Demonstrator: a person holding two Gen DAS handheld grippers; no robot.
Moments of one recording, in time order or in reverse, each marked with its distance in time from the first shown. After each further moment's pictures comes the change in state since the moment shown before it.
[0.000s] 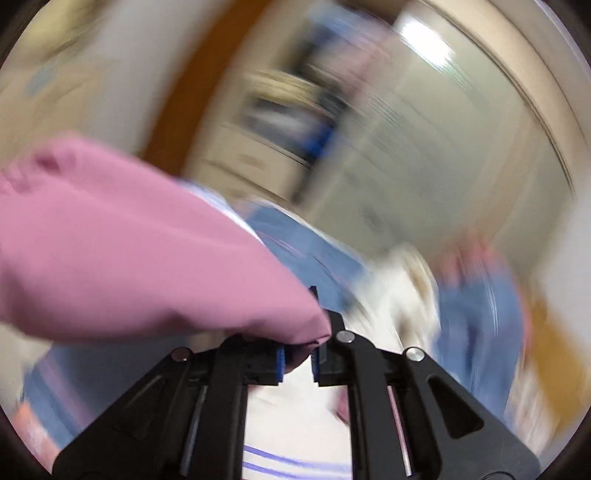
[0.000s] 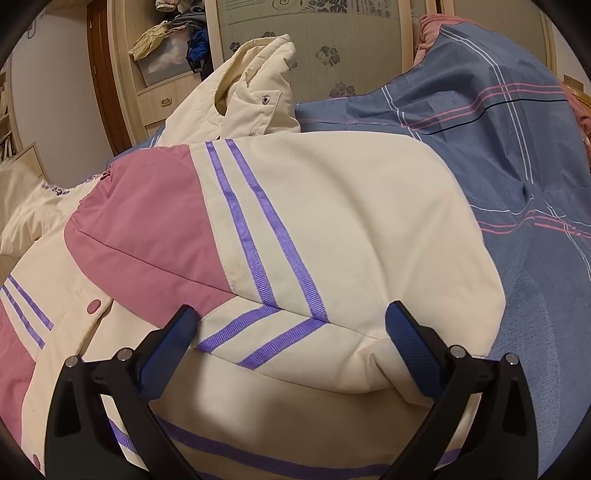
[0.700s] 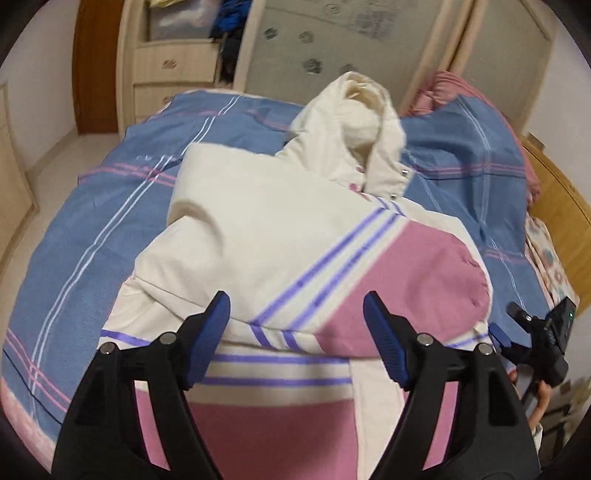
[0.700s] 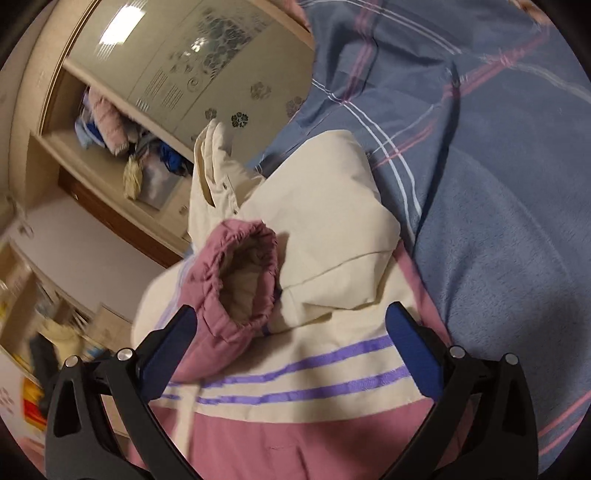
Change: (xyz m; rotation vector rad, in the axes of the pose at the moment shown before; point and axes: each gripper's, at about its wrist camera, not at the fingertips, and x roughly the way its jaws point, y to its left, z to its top) left arm 0.065 -0.071 -0.117 0.165 0.418 0.008; right arm -0.077 -0.100 -0.035 0.658 -0.080 0.336
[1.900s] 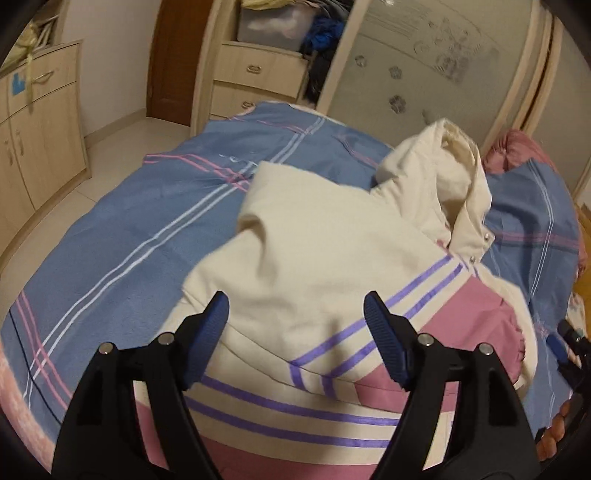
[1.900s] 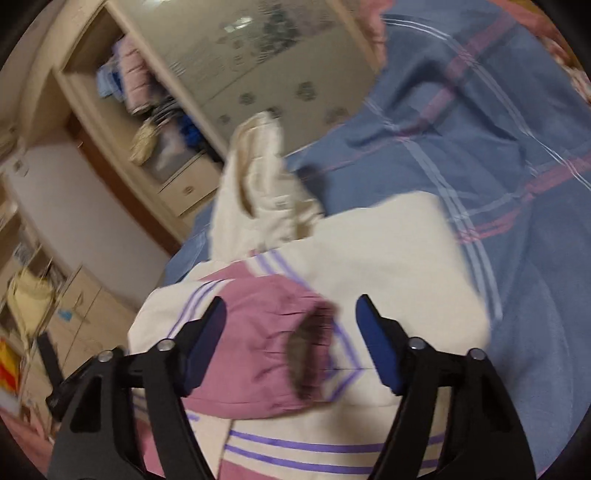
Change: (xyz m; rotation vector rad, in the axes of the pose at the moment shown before) left arm -0.003 0.064 -0.004 -0.196 -0.105 0.191; right arm 0.047 0.123 0.026 -0.382 0.040 -0.068
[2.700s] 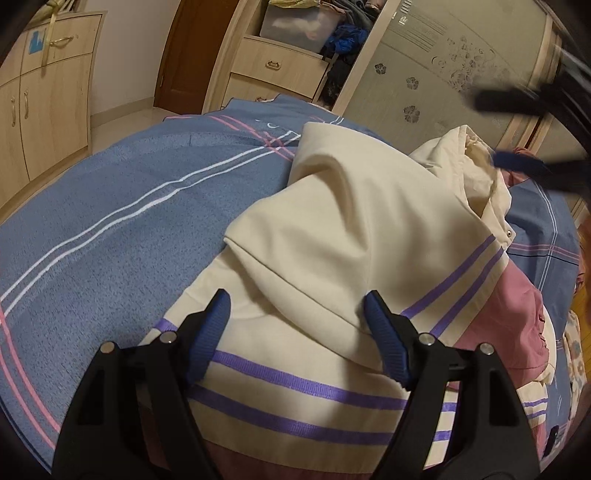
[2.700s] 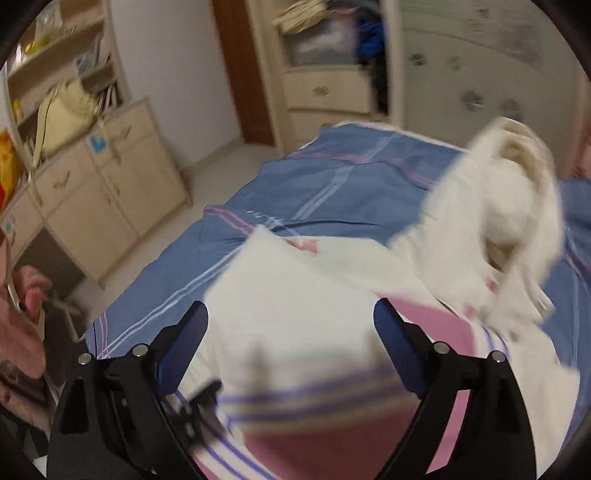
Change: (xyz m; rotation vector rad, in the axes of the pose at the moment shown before) left arm 0.036 0.057 -0.049 -0.102 -0.079 -0.057; right arm 0.189 0.252 0.025 -0.554 0.365 0.114
